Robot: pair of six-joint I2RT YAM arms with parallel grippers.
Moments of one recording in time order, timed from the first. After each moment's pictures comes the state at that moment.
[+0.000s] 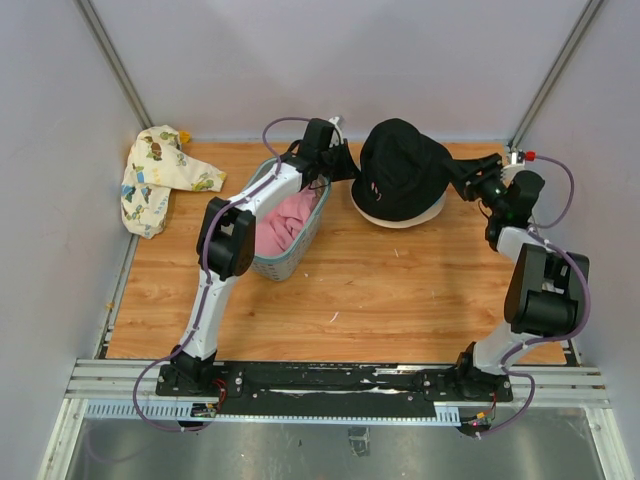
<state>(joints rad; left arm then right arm) -0.51 2.33 2.04 -0.26 0.28 -0.59 -0.25 1.63 0.86 0.74 -0.69 1.17</state>
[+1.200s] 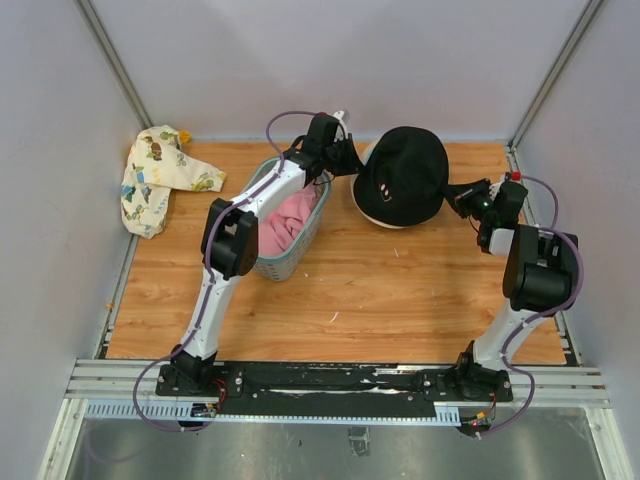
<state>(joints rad) -0.53 2.36 2.14 -0.29 0.26 -0.57 -0.24 1.81 0.83 0.72 -0.59 1.12</state>
